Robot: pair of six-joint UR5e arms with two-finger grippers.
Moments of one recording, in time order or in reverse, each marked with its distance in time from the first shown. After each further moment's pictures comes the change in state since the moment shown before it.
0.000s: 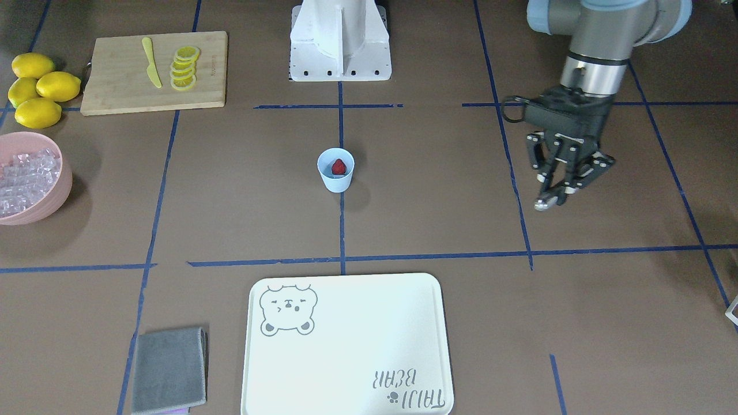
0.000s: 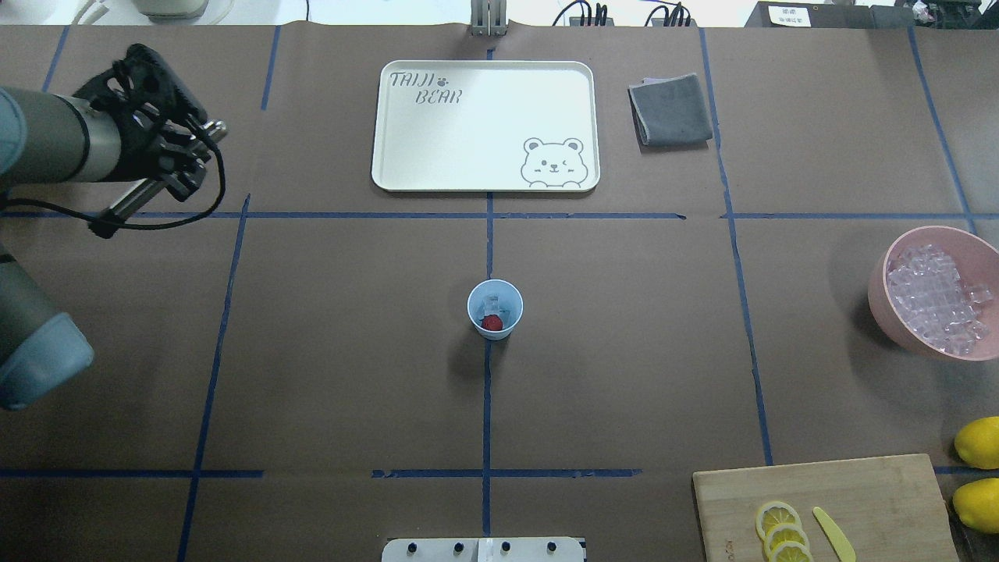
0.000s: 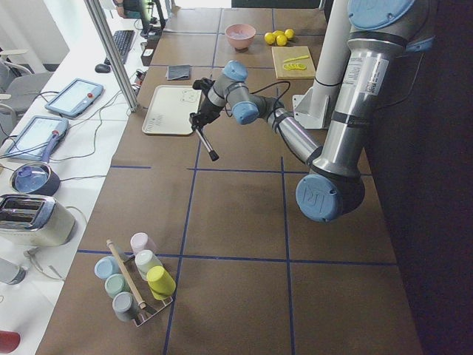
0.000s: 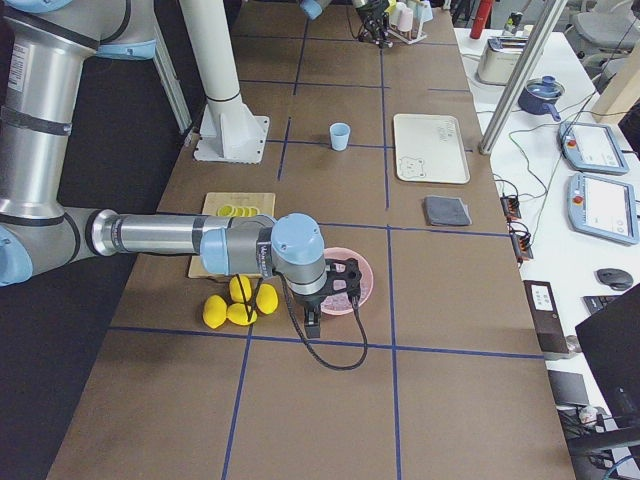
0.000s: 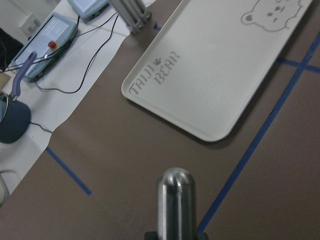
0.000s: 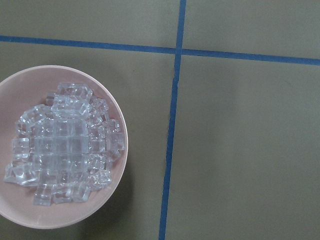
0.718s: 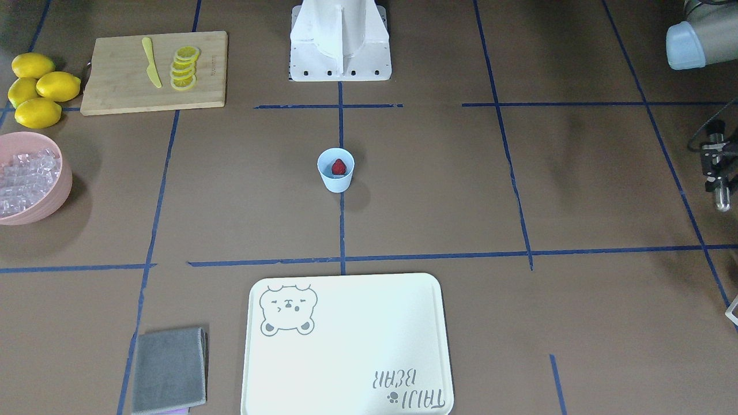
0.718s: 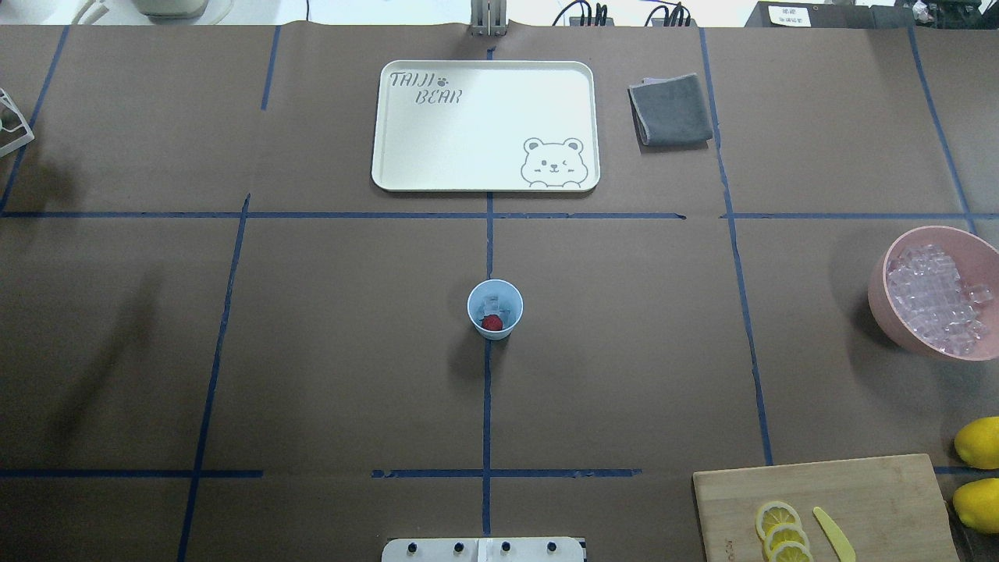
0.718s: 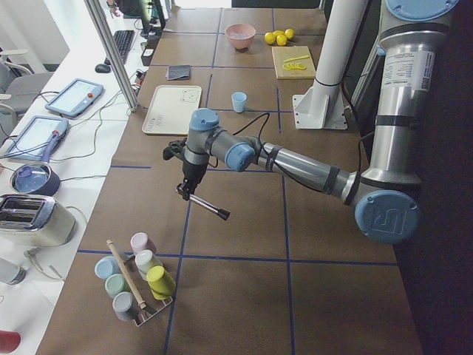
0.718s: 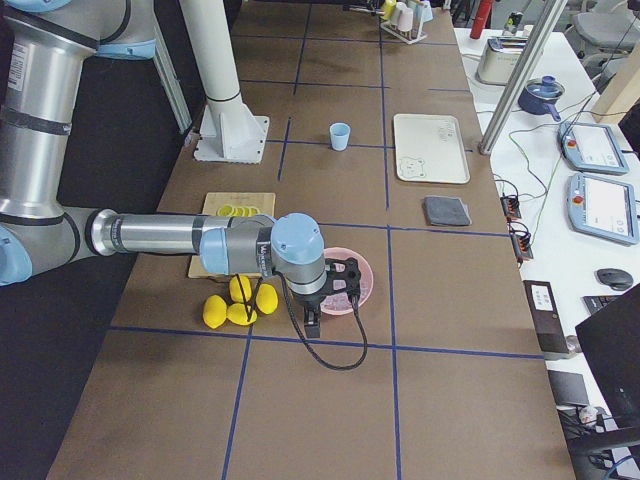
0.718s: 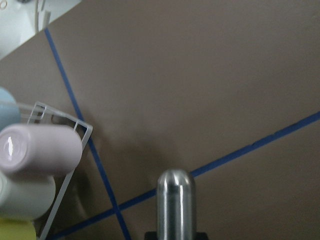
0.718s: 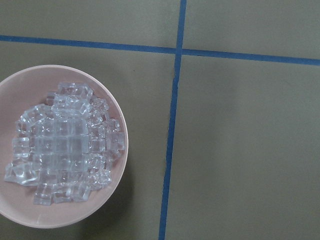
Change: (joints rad) left arm -0.370 0.209 0.220 0.046 -0.369 -0.037; right arm 0.000 0.000 0.001 0.000 0.000 -0.002
